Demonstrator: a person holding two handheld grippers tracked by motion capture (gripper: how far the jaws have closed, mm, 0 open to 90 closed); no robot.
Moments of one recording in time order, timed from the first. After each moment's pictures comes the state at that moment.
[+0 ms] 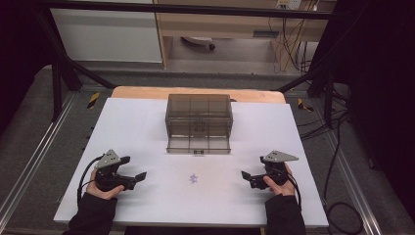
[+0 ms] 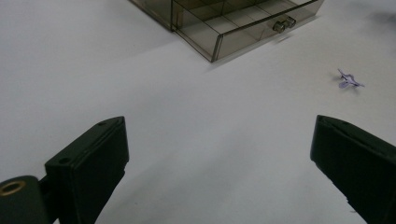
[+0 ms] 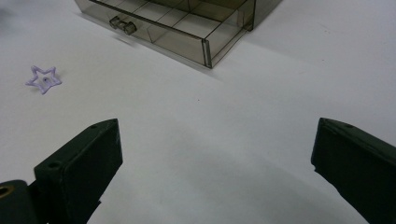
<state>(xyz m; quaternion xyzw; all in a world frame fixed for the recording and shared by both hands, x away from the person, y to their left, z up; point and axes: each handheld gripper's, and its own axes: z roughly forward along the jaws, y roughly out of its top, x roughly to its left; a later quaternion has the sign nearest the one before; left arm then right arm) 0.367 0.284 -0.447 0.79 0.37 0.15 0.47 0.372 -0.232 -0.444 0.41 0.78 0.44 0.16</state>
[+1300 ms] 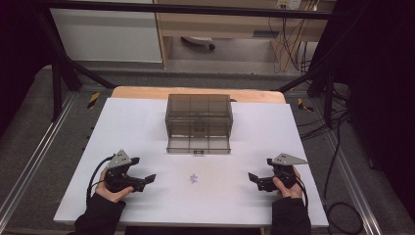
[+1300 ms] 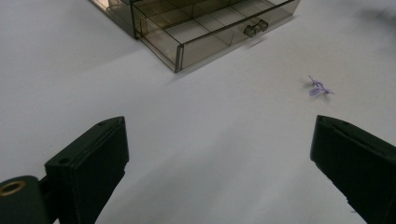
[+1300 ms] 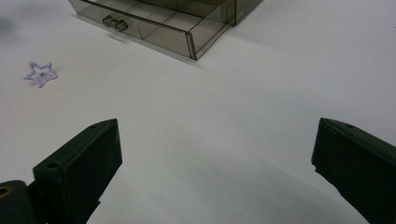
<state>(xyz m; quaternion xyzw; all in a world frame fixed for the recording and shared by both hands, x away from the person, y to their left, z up) 0.363 0.253 -0.439 0.80 0.36 0.14 0.46 0.363 -0.253 -0.446 0.42 0.78 0.45 0.16</state>
